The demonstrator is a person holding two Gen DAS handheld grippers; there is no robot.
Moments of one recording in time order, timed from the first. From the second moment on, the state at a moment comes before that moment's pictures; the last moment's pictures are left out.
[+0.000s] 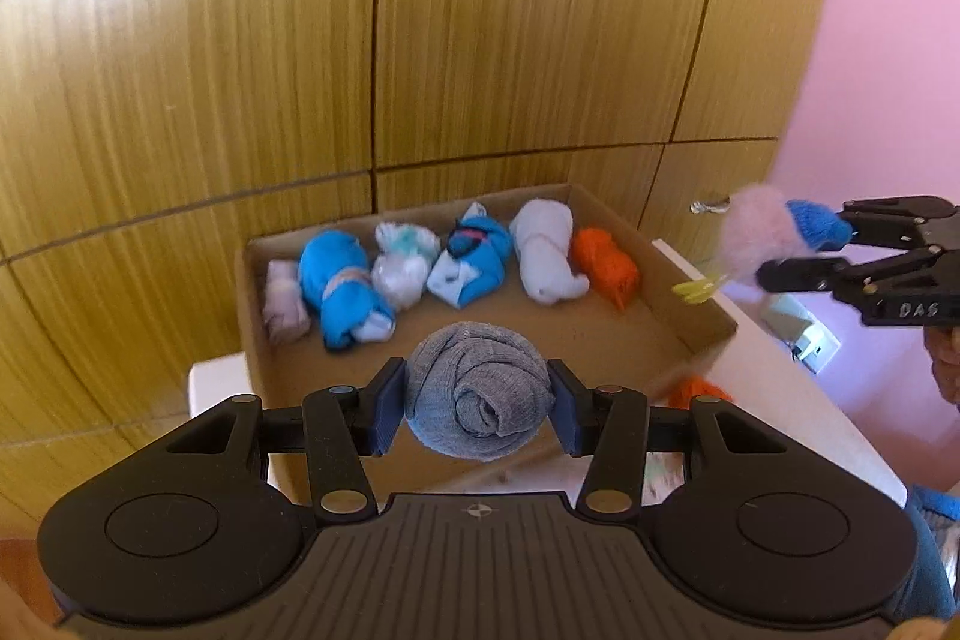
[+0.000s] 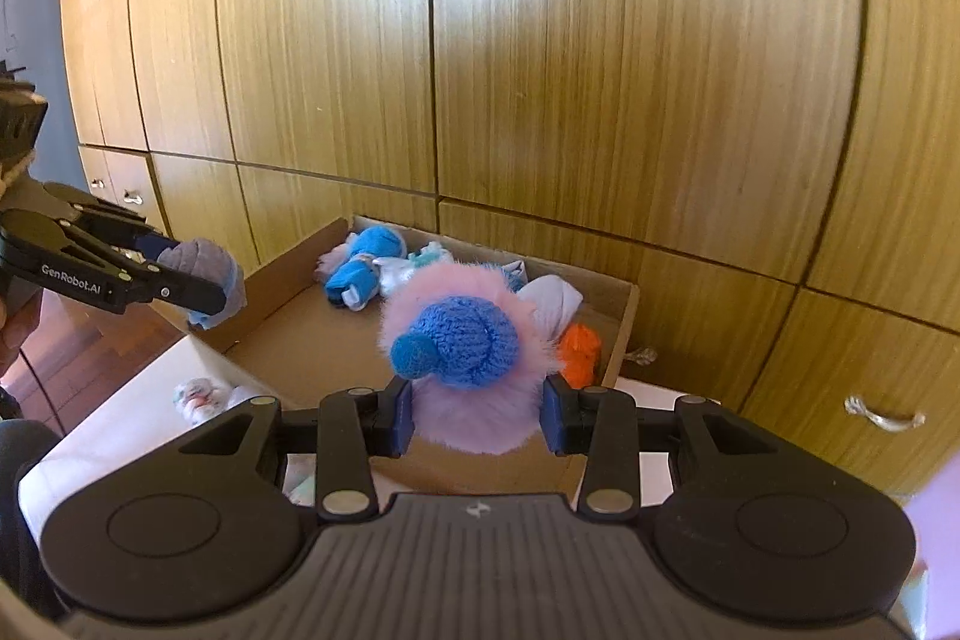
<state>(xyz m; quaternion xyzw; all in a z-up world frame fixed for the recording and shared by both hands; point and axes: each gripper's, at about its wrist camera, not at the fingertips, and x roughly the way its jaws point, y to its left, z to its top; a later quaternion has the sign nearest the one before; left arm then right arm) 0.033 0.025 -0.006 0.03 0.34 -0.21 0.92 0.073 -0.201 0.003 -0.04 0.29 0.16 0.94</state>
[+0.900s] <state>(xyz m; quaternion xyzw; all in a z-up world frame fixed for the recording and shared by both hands) 0.182 -0.082 -0.094 0.04 0.45 -0.25 0.86 0.191 -0.197 -0.072 -0.08 0.40 0.15 0.90</state>
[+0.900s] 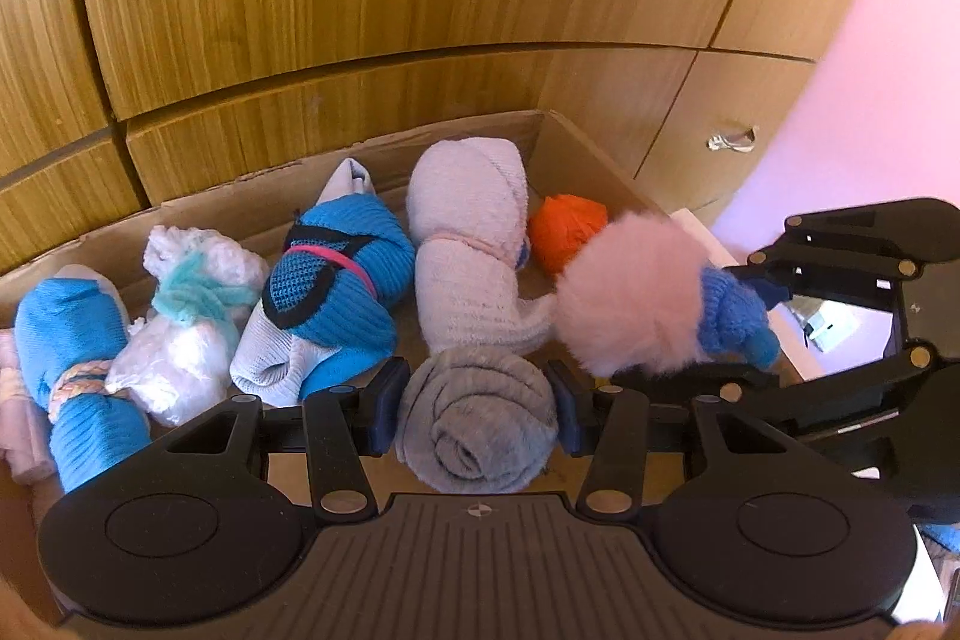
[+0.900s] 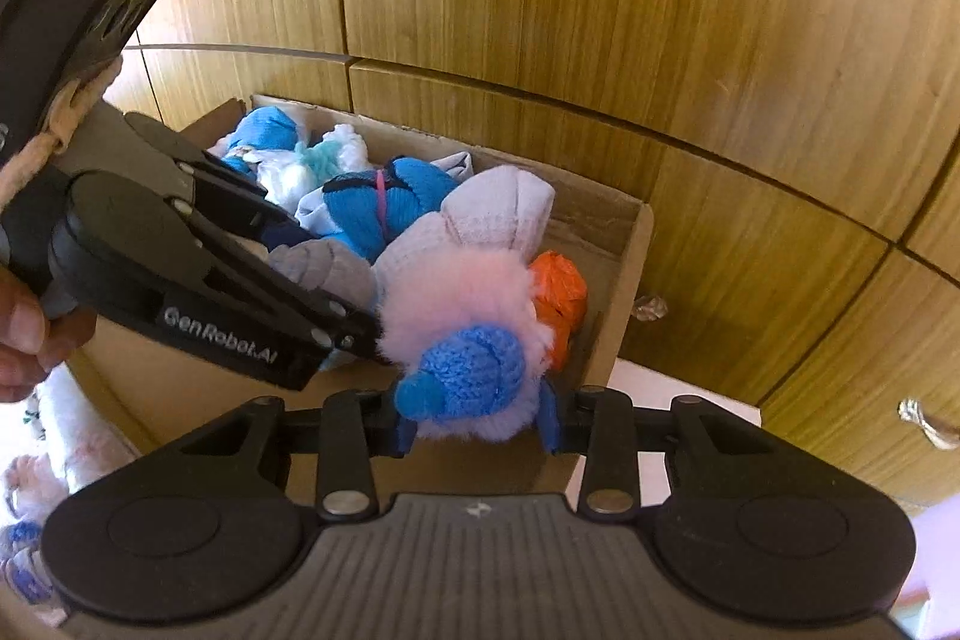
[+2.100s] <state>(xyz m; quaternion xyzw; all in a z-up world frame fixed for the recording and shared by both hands) 0.147 -0.053 -0.070 -0.04 0.45 -0.26 0.85 0.177 -0.203 -0.054 -0.12 0.39 0.14 0.90</state>
